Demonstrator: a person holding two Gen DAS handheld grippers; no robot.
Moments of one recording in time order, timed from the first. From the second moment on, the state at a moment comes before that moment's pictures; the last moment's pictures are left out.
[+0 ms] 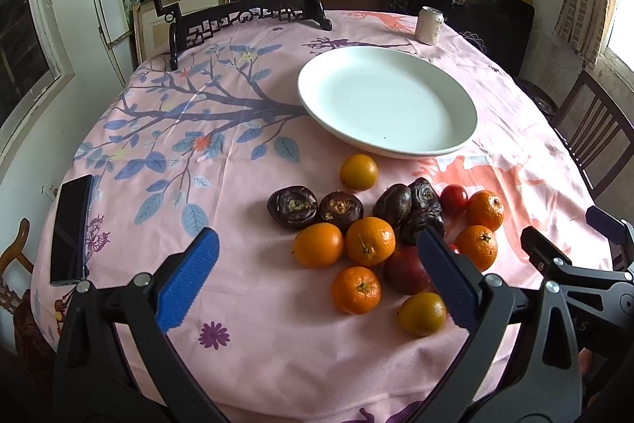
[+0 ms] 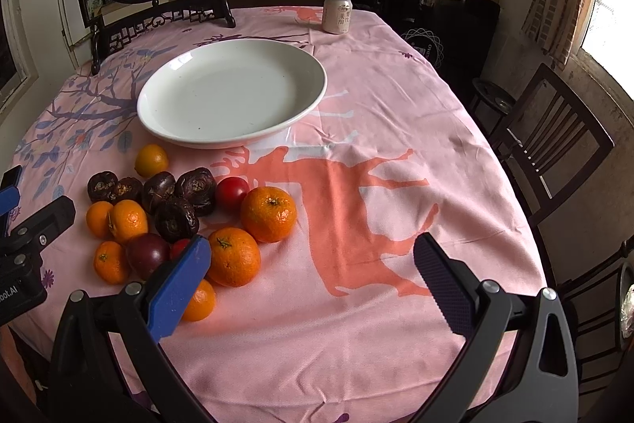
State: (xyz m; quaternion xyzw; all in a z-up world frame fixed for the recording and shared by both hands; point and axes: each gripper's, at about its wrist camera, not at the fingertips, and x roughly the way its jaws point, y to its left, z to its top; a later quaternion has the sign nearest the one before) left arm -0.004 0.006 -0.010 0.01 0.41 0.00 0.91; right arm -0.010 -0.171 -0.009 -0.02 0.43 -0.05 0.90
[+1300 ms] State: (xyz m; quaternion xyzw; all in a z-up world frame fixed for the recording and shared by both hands) left arm 0.025 0.048 -0.068 -0.04 0.48 0.00 0.88; right arm -0.035 -0.165 -0.049 0.04 0.47 0.14 0.87
